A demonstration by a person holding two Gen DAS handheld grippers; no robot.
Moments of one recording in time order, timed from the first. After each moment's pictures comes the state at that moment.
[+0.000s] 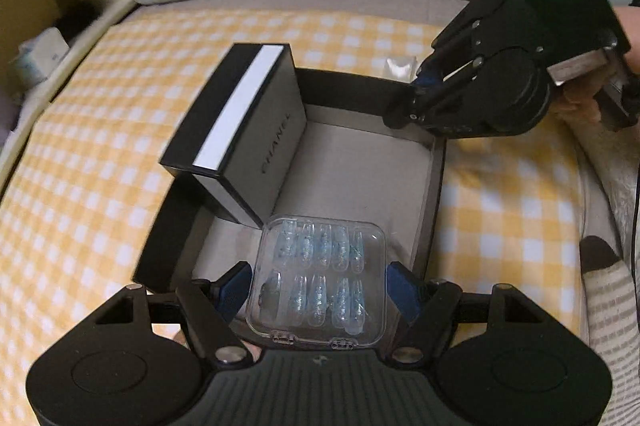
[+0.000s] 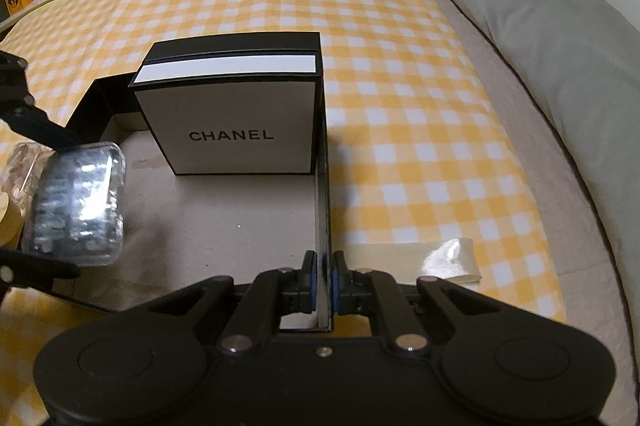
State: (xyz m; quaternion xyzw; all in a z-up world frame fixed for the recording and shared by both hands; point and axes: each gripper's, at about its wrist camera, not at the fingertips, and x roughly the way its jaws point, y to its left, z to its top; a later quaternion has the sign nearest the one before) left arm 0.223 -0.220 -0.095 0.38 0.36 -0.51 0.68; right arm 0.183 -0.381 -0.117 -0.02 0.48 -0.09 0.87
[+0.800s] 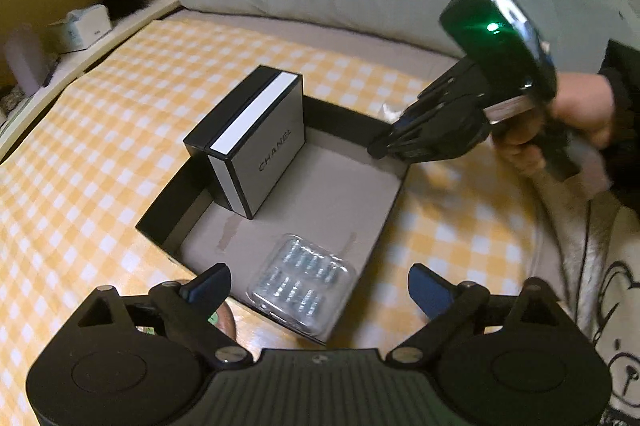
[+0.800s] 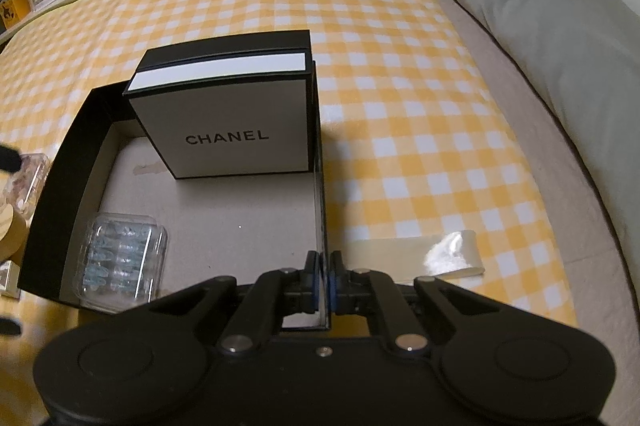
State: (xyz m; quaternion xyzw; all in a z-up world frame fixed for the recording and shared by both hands) left arm 0.192 -0.171 -0.062 0.27 0.37 -0.50 0.73; right arm 0.182 -0.383 -0.116 0.01 0.48 -0.09 0.87
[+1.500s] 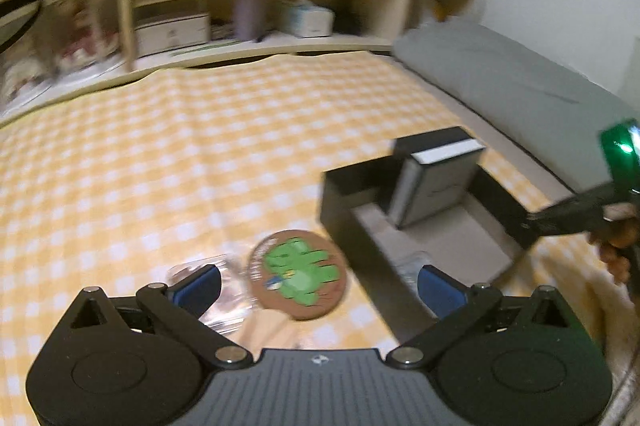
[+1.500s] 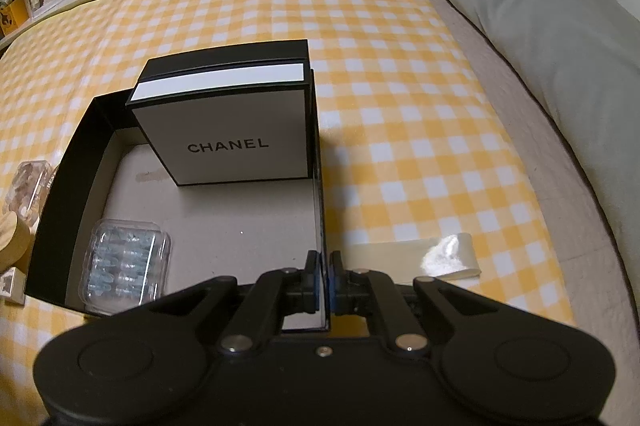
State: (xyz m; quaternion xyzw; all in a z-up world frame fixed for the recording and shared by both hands) left arm 0.202 -0.065 -0.069 0.06 0.36 -0.28 0.89; right arm 0.178 -0.383 -0.112 0.01 0.47 -0.10 0.88
